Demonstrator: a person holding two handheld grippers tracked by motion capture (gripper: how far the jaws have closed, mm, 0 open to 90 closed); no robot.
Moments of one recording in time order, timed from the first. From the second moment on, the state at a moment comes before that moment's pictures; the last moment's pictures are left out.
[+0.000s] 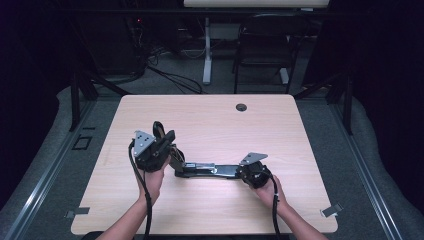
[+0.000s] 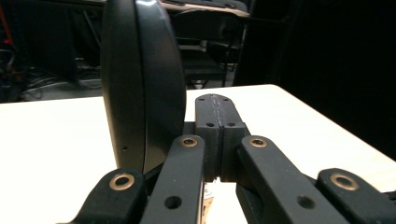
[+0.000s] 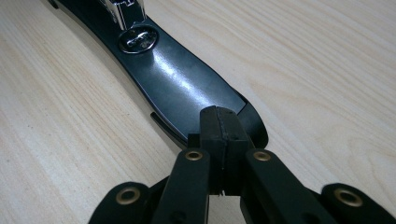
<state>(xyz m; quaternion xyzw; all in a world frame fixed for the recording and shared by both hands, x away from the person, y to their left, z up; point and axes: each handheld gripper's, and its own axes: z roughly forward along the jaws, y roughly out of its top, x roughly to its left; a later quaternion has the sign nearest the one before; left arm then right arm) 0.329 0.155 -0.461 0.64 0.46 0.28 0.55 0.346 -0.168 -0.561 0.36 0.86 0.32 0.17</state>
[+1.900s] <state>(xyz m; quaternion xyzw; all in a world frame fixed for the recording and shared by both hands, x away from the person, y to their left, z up) 0.315 0.150 -0.462 0.81 0.37 0.18 0.43 0.366 -0.188 -0.522 0.35 0.89 0.28 0.11</state>
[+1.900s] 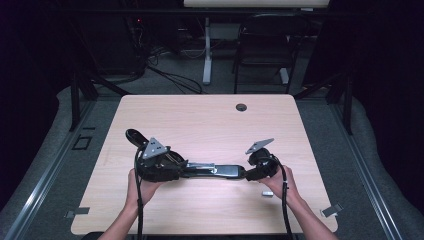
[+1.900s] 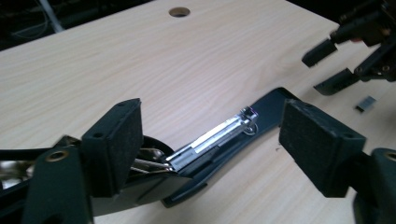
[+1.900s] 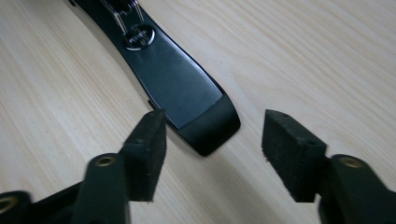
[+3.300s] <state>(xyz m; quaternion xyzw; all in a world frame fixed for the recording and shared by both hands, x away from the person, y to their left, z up) 0.303 0.148 -0.498 0.87 0.33 0.10 0.34 0.342 -0.233 -0.500 0.34 0.91 0.21 0.09</state>
